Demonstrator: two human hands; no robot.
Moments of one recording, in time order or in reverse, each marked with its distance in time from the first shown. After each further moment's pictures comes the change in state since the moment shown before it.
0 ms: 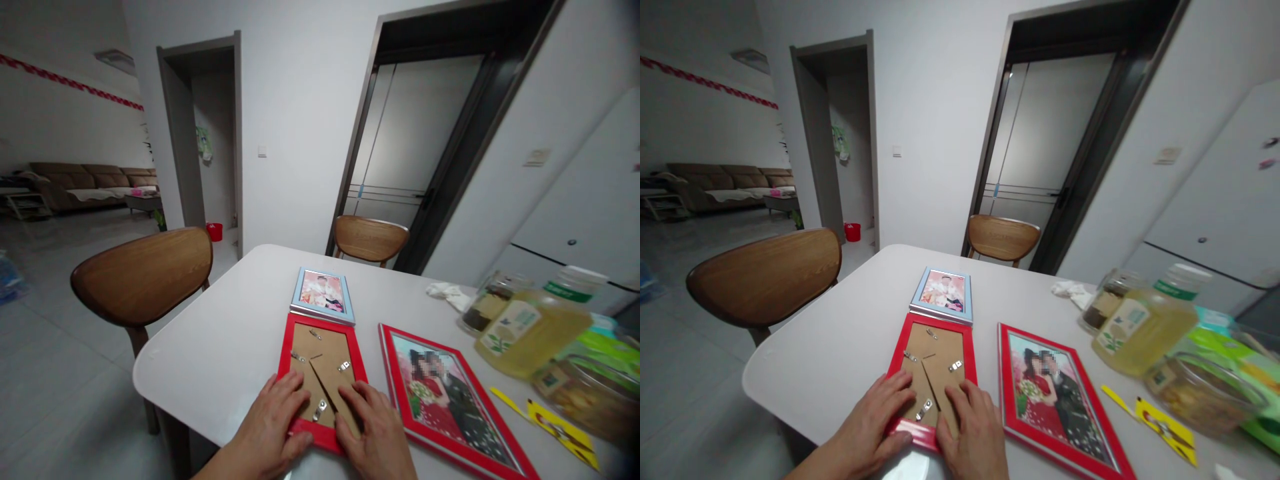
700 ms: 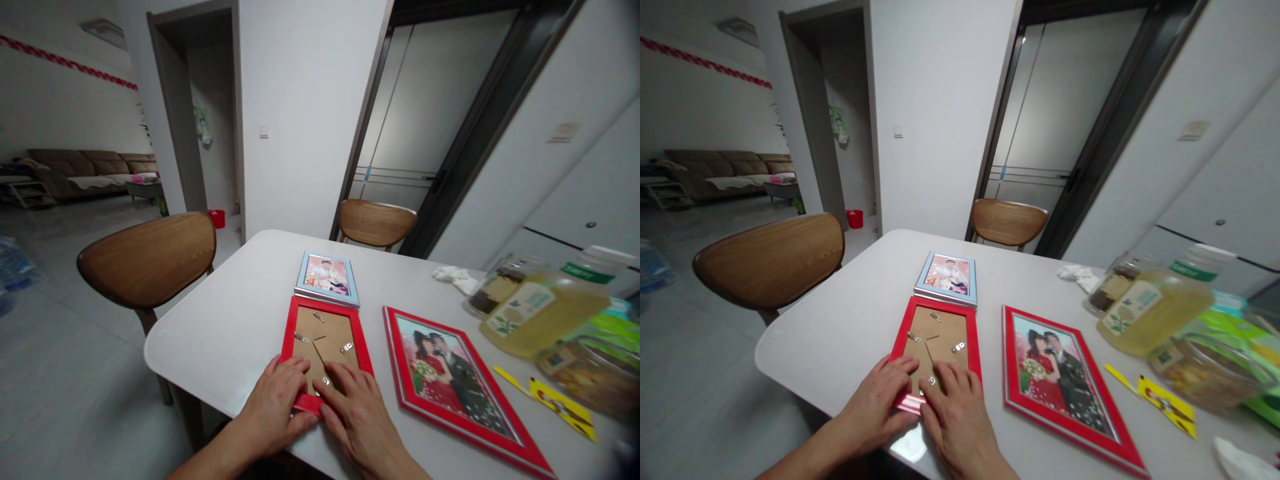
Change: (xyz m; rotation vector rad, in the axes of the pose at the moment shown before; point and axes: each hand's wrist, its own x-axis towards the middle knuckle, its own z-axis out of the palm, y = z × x) left_hand -0.002 0.005 -0.001 -0.061 0.003 -0.060; right_hand 0.006 -0.027 -0.020 -0.034 -0.270 -0.308
